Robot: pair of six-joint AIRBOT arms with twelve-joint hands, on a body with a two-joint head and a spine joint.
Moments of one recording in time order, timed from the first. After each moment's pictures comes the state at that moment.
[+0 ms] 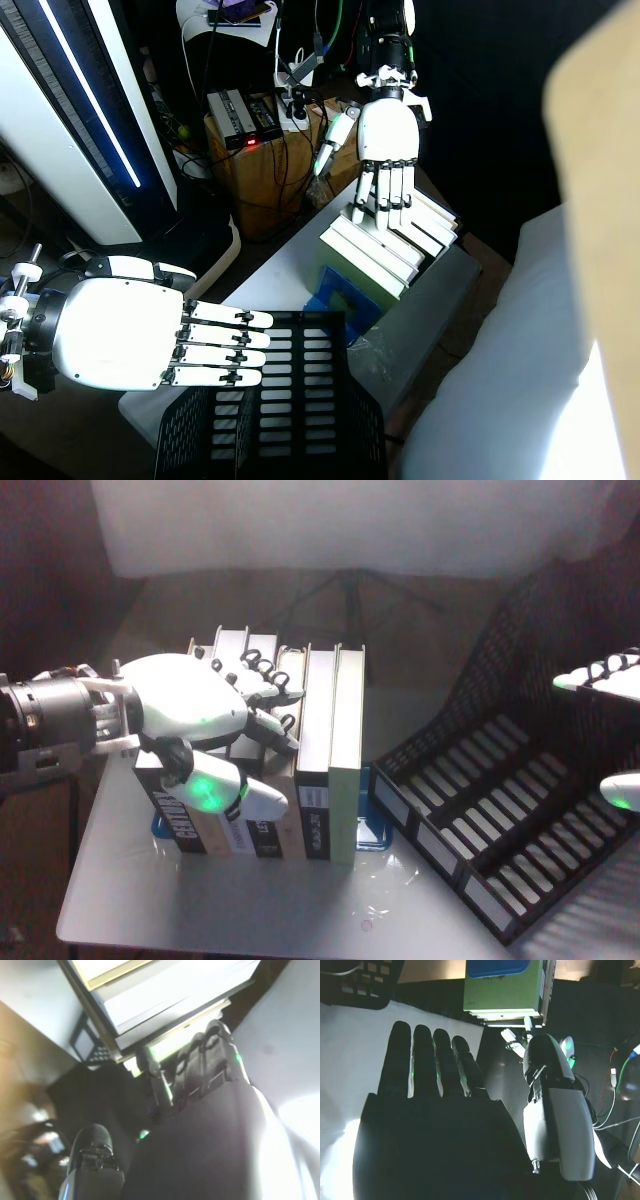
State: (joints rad) left arm 0.59 -1.19 1.37 0.81 -0.40 0.29; right arm -0.75 -0.88 1.11 0.00 0.67 -0.63
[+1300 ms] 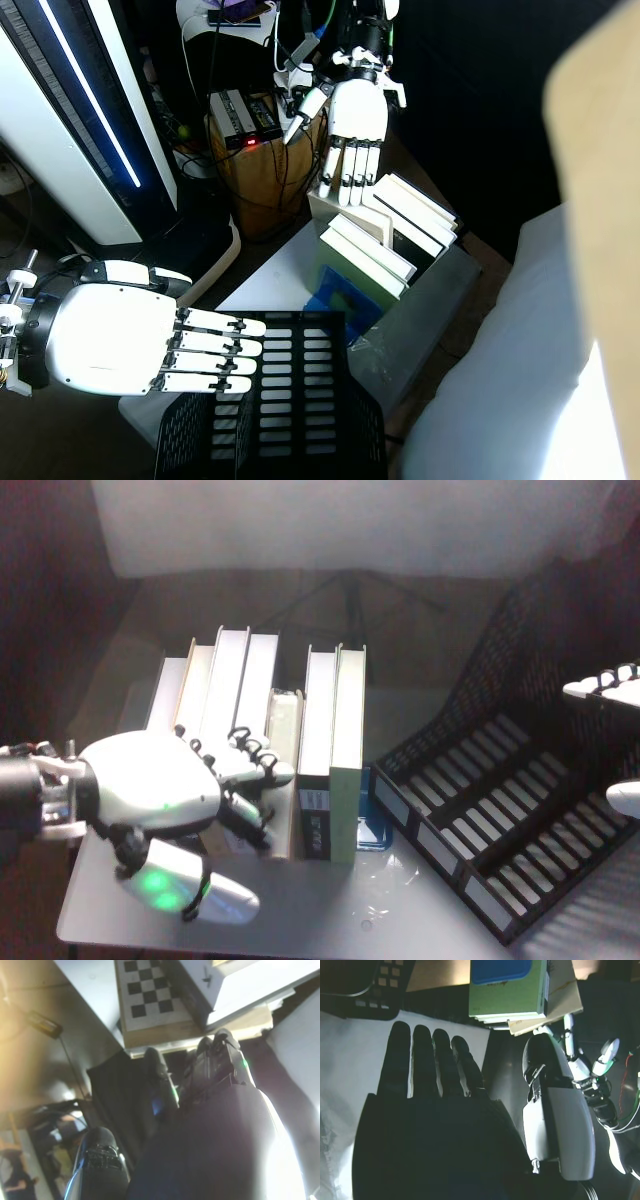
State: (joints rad) left arm 0.75 -1.07 1.21 0.86 -0.50 0.22; right arm -0.80 -0.89 1.11 0.06 0.69 -0.63
